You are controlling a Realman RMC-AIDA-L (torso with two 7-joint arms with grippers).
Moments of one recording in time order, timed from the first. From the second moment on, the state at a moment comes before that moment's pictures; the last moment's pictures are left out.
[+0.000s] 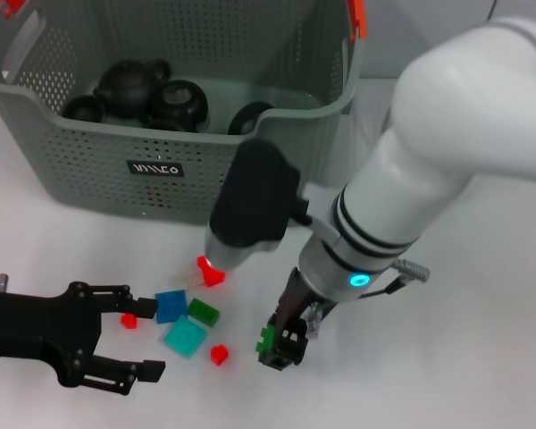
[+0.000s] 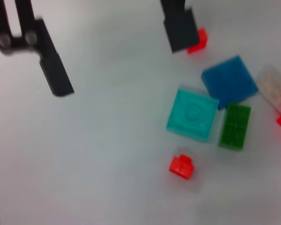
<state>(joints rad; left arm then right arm) -0.40 -1.98 -2.39 -0.69 -0.99 1.79 -1.29 0.99 2.11 -2.05 -0.97 -2.23 -1.23 2.60</state>
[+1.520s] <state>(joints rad) -0.41 -1.97 -2.40 -0.70 -0.99 1.80 -1.30 1.16 2.09 -1.25 -0.92 -2.42 -1.01 2.36</state>
